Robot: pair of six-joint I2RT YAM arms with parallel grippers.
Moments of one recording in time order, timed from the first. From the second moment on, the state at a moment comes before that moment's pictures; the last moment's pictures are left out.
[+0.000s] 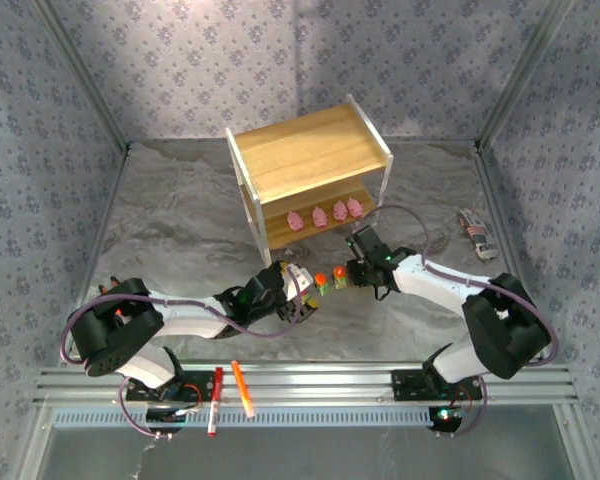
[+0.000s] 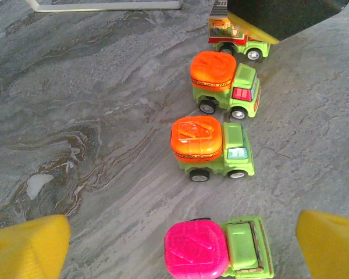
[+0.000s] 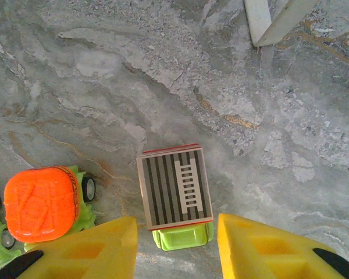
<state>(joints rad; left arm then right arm) -1.01 1.48 0.47 0.44 -0.15 0.10 0.61 1.44 0.75 -0.41 0.19 0.38</state>
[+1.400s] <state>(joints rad) -1.01 1.48 0.47 0.44 -0.15 0.10 0.59 1.53 0.81 -0.37 0.17 0.35</state>
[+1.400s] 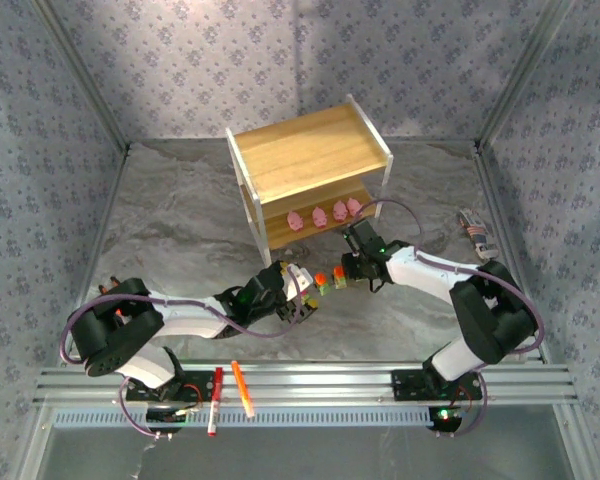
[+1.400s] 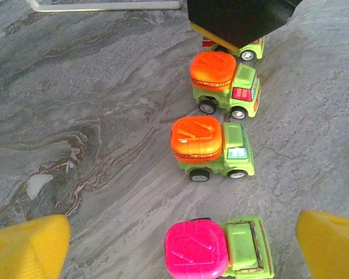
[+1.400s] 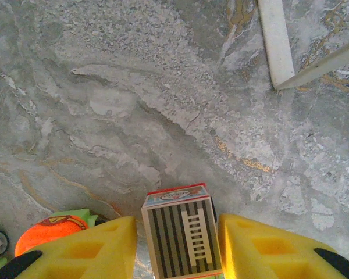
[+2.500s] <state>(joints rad) -1.01 1.48 0.47 0.44 -0.15 0.10 0.65 1.30 0.80 -0.52 0.24 0.38</state>
